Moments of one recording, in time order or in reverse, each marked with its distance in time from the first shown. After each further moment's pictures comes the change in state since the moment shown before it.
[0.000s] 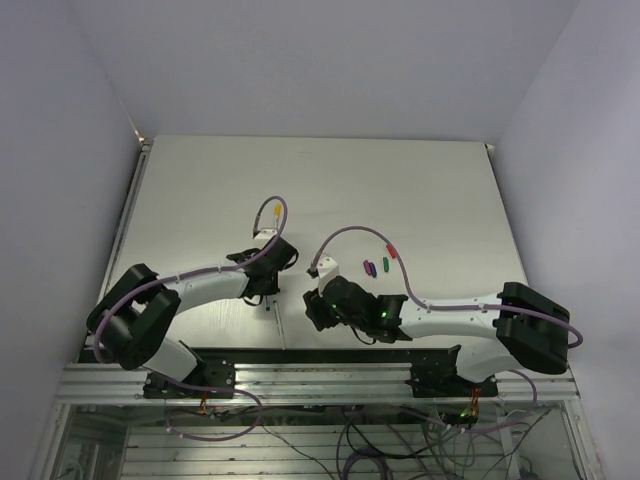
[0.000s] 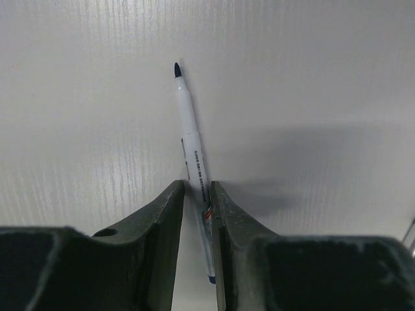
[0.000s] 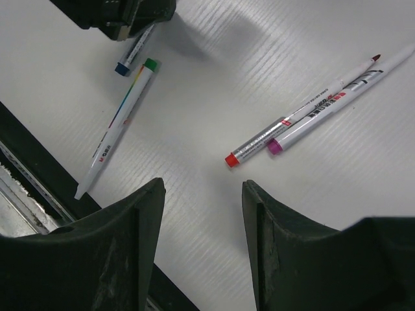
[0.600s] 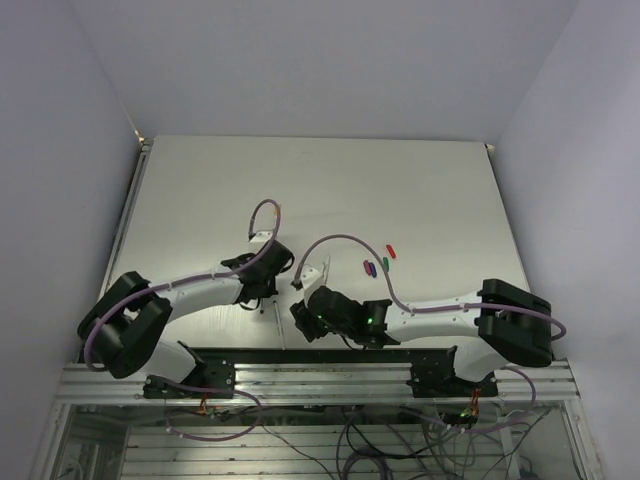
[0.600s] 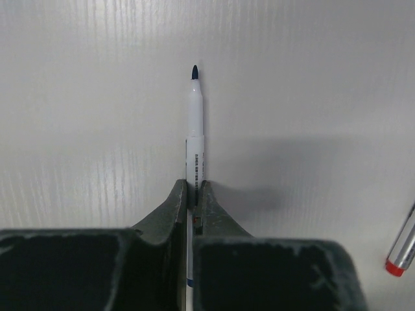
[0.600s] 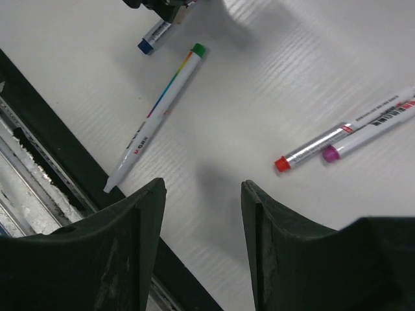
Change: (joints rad) left arm -0.003 -0.024 -0.040 0.036 -0.003 -0.019; right arm 0.074 0.086 0.051 0.000 -0.008 0.001
